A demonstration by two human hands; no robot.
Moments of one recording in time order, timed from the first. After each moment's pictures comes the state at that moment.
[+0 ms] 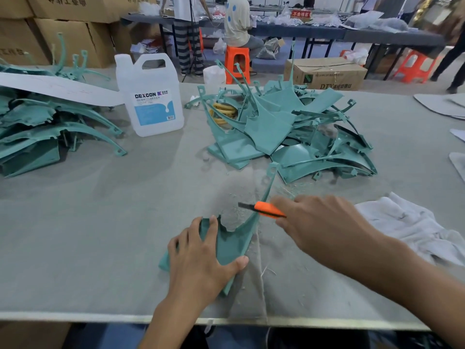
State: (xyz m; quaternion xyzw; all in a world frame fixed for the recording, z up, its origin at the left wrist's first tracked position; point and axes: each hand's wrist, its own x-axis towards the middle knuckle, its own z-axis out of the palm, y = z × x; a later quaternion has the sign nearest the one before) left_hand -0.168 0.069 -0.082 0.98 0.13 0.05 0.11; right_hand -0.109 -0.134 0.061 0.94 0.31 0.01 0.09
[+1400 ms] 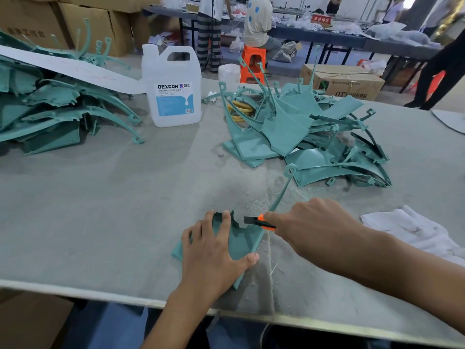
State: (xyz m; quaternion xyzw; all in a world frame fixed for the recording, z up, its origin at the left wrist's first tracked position) left_hand -0.170 0.068 -0.087 0.98 0.13 0.06 0.14; right_hand -0.107 -0.104 0.059 0.90 0.39 -0.01 0.21
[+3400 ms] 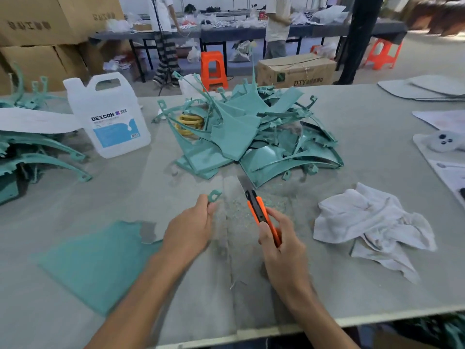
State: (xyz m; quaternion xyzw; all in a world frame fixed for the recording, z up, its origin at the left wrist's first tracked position) left_hand -0.070 0.053 -0.052 0.97 0.00 0.09 0.21; right_hand -0.110 -0.150 -0.079 0.84 0.01 0.14 -0.53
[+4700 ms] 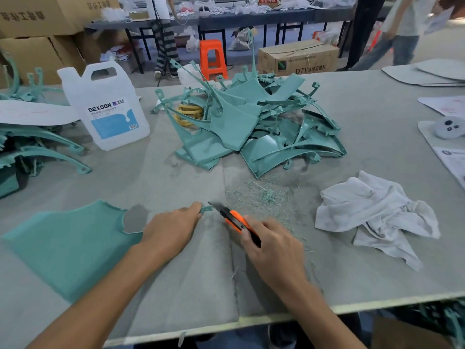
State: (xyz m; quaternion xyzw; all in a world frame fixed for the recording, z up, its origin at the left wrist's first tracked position) left_hand -0.071 0.109 -0.081 0.99 -0.10 0.01 0.03; right_hand -0.114 -0.133 -0.081 0.94 0.07 0.19 -0.28
